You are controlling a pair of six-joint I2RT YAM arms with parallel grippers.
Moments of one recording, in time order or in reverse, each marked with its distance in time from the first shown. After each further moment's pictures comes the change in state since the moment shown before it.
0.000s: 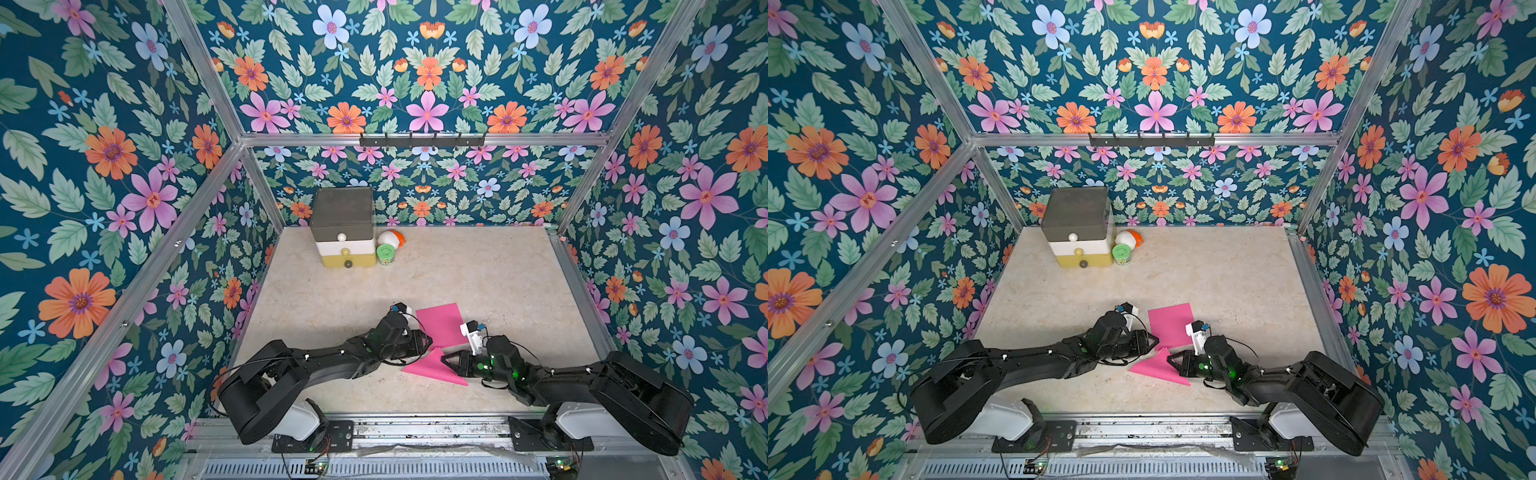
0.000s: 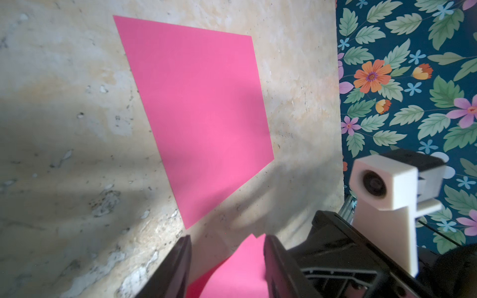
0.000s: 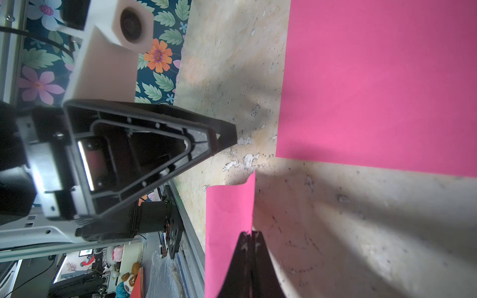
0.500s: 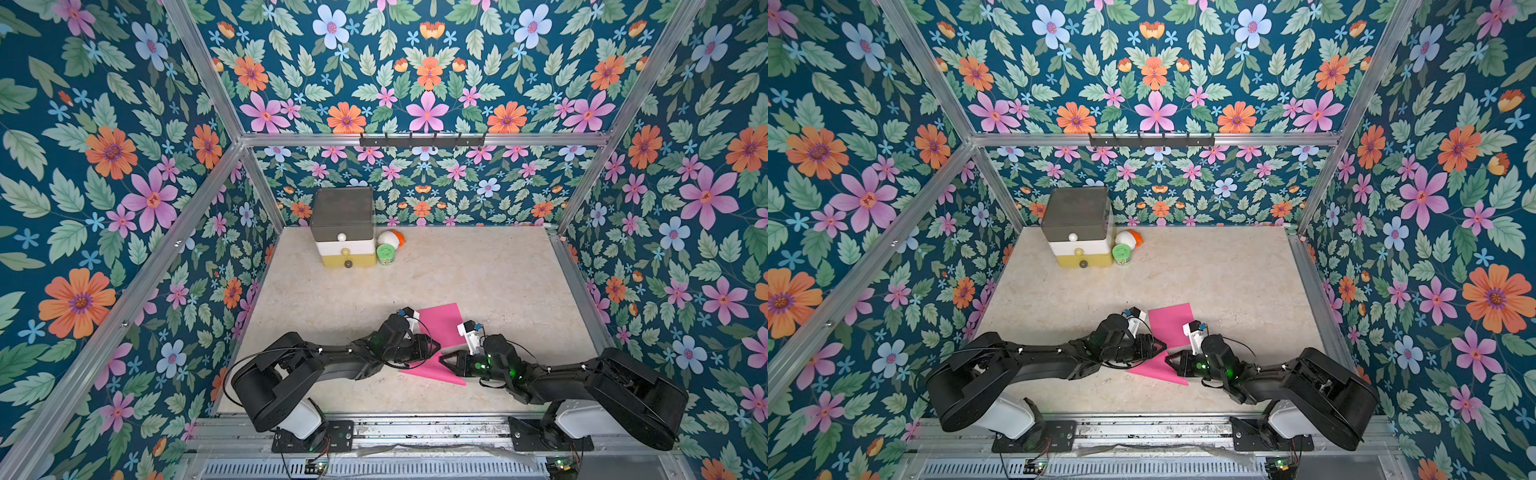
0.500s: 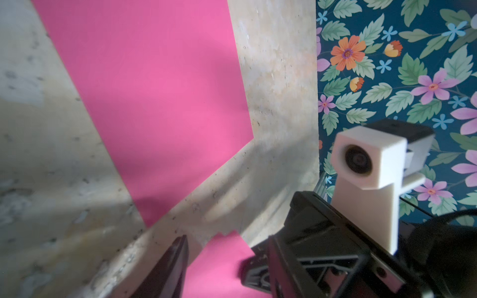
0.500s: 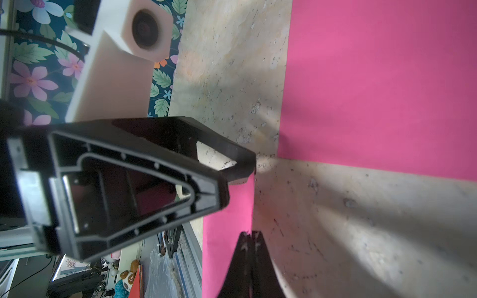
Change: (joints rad) left arm -0.013 0.083 -0.023 0.169 0.138 -0.029; right arm 0.010 0.030 0.019 -0.006 0.000 -0.003
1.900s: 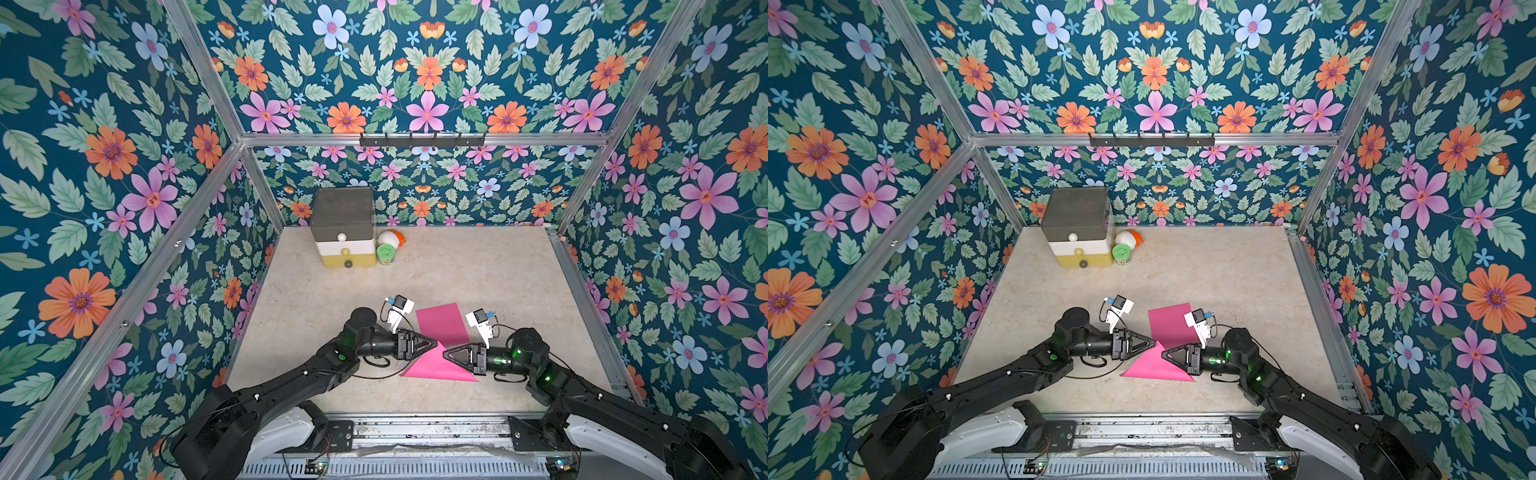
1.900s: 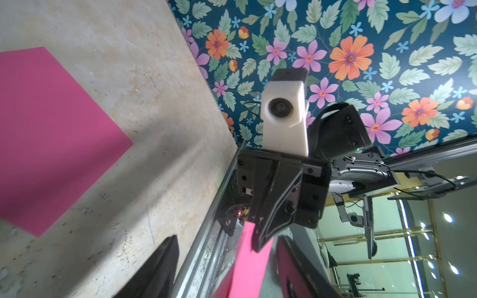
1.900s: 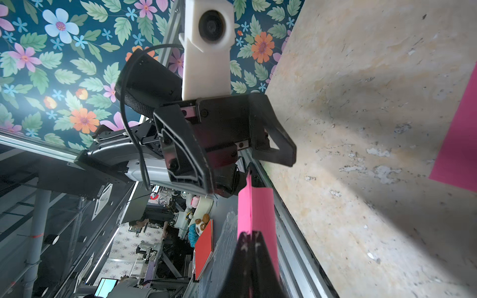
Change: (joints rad) left arm 0.109 -0.426 -0.064 0.013 0.370 0.129; right arm -0.059 -0.518 0.084 -0.266 -0.314 0.041
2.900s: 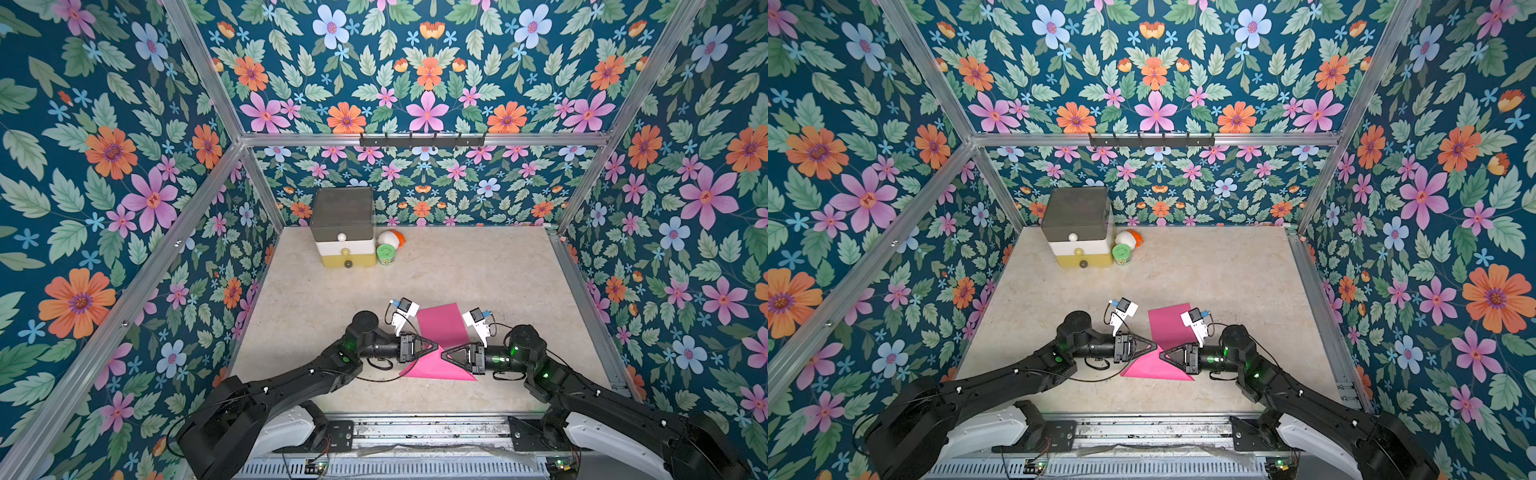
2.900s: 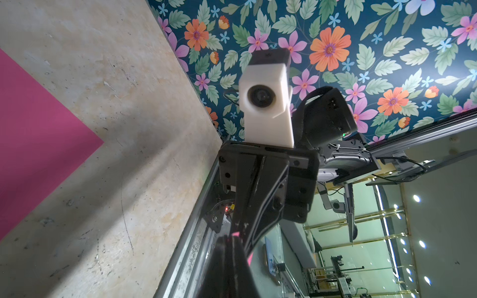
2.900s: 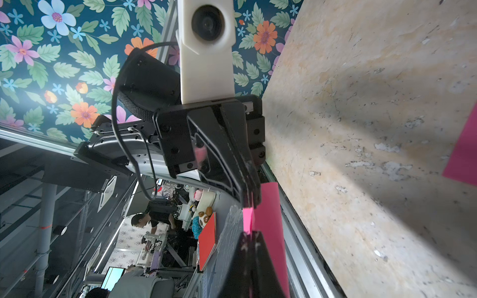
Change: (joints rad) left arm -0.025 0.060 -0.026 0.125 0.008 -0.045; right arm -0.002 0.028 0.032 -0.060 0.001 -0.015
